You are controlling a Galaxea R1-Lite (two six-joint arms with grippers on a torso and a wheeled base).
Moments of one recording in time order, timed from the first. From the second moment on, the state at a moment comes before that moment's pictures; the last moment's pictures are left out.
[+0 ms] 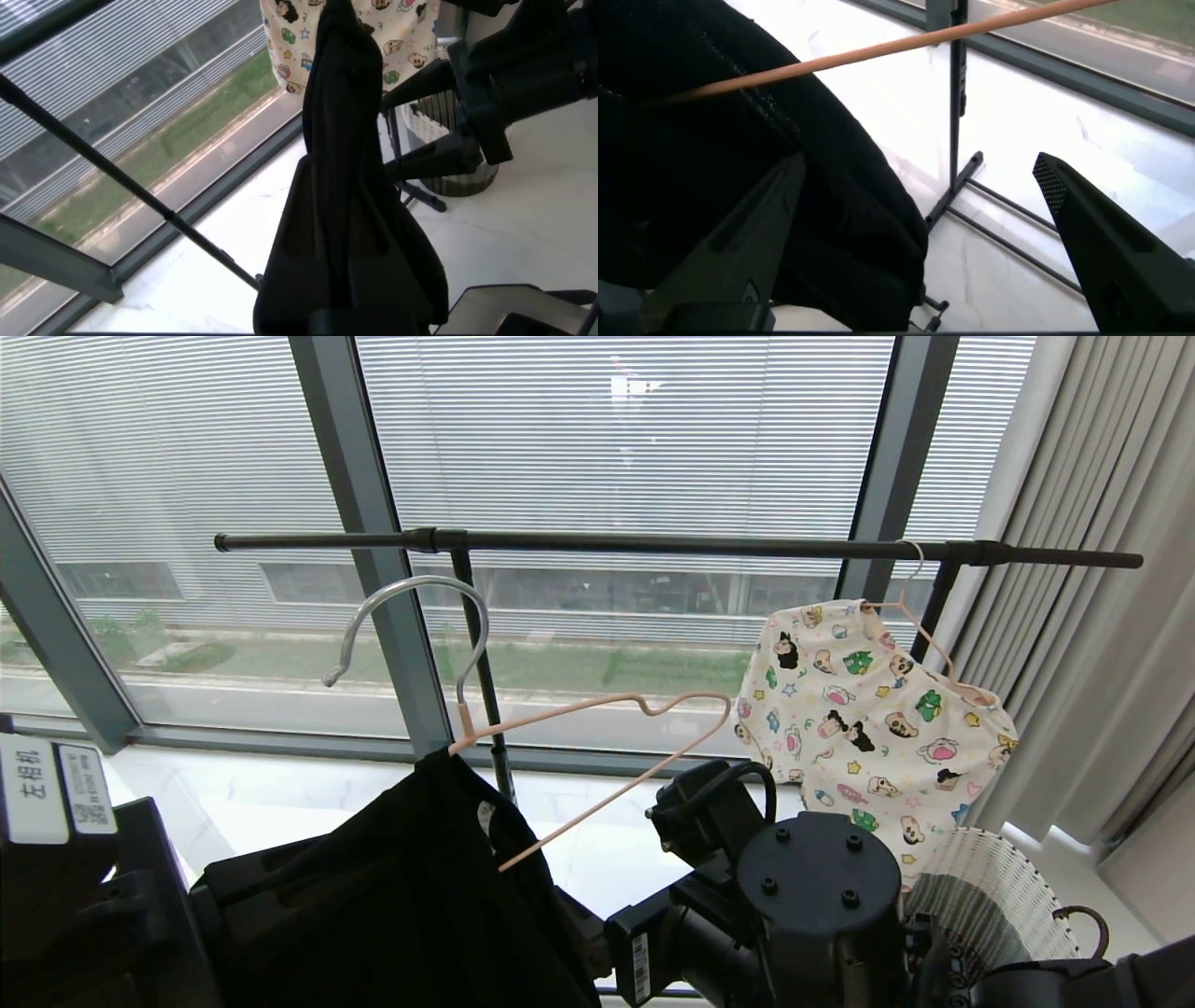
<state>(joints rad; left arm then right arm) -0.74 0.98 -0.48 -0.33 -0.02 0.37 1.18 1.86 -0.76 -0.80 -0.37 0.33</state>
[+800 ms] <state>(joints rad) -0.76 0.98 -0.48 -0.33 -0.02 0.37 1.18 1.97 -0.83 -0.80 -0.39 0.32</state>
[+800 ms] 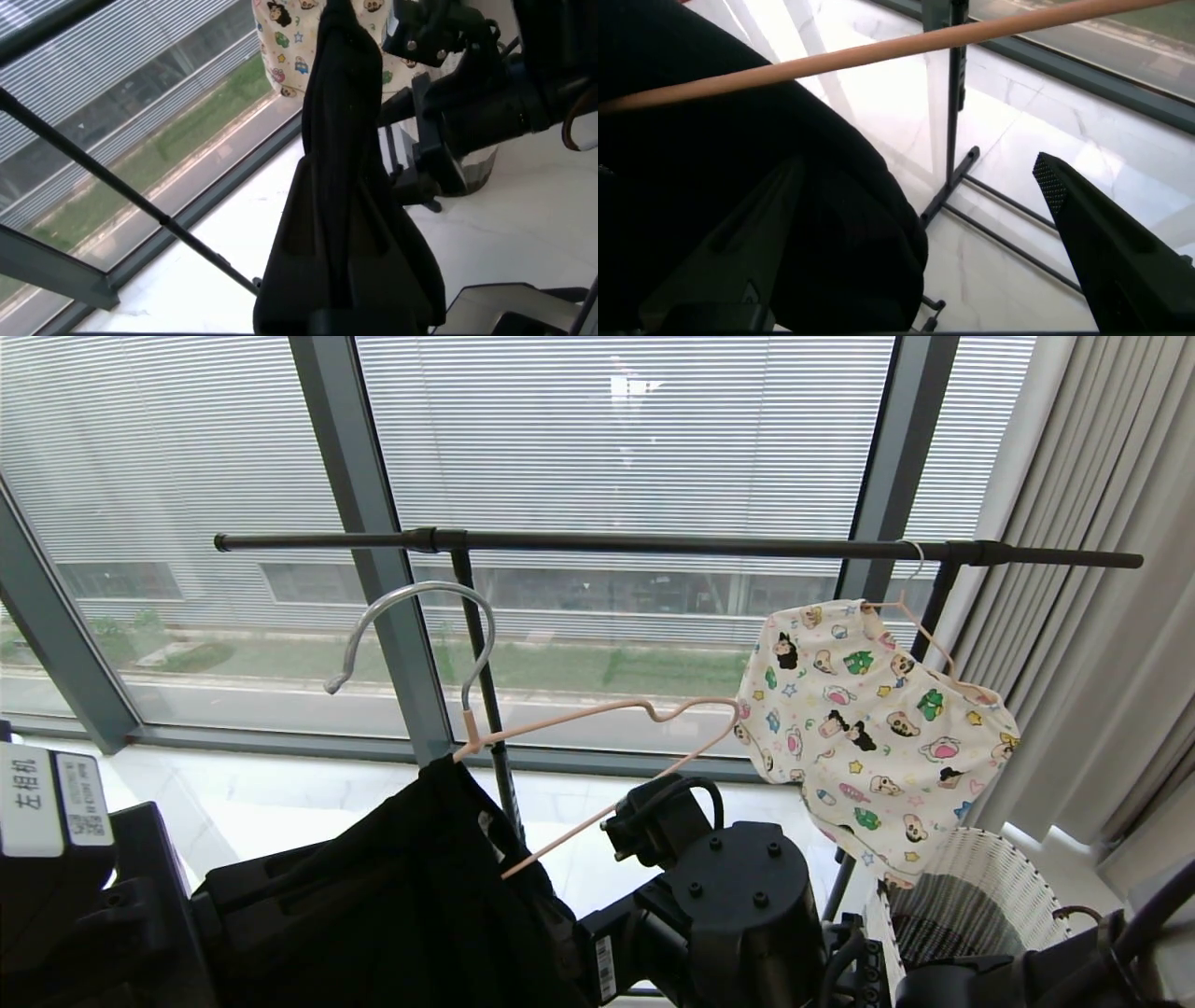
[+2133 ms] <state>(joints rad) -0.74 0.91 -0.38 -0.32 -0.02 0.38 0.78 1.84 -0.69 -0.79 -0.47 0.16</state>
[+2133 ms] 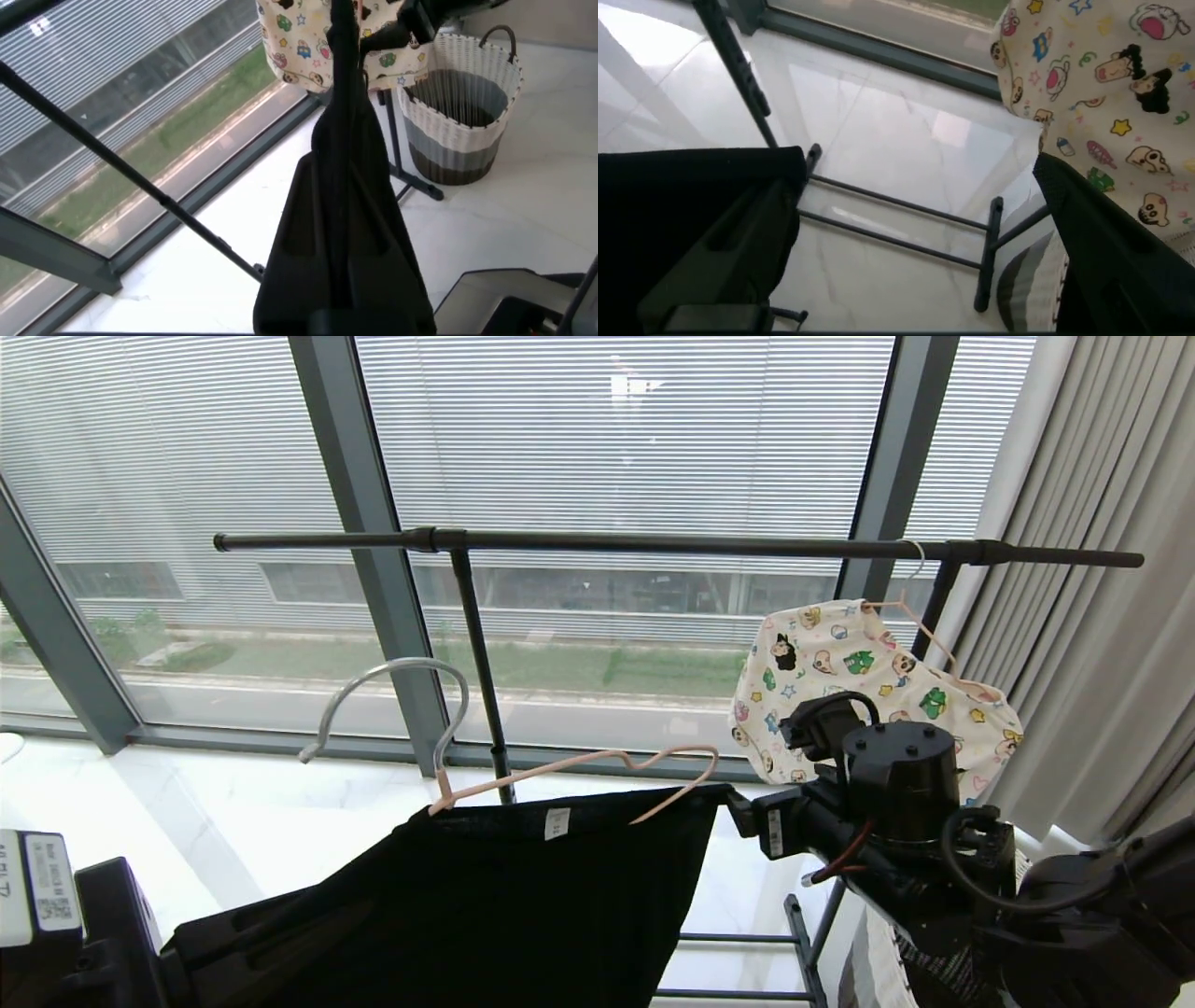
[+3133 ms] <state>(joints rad) -0.74 1.05 -0.34 -0.36 -0.02 0.29 0.74 1.48 -0.93 -0.34 -0.14 0.09</state>
